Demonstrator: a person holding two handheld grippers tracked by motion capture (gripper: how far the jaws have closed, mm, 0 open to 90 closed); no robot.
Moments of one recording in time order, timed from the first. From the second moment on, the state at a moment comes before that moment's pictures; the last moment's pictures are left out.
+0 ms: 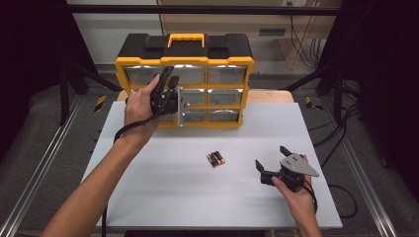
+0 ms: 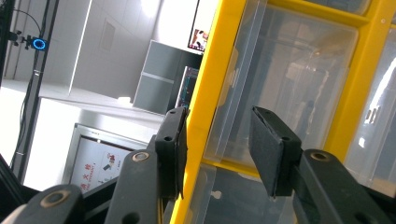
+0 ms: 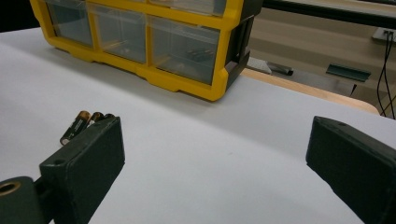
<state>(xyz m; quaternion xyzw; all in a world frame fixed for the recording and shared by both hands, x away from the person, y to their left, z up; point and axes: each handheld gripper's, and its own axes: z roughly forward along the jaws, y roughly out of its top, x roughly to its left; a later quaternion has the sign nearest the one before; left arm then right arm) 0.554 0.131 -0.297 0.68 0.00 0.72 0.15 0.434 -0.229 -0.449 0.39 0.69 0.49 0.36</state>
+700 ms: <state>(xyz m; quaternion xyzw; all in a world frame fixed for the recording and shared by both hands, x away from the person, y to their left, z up) 0.558 0.131 -0.300 0.67 -0.01 0.72 0.14 0.433 -0.228 -0.449 0.39 0.69 0.49 0.36</state>
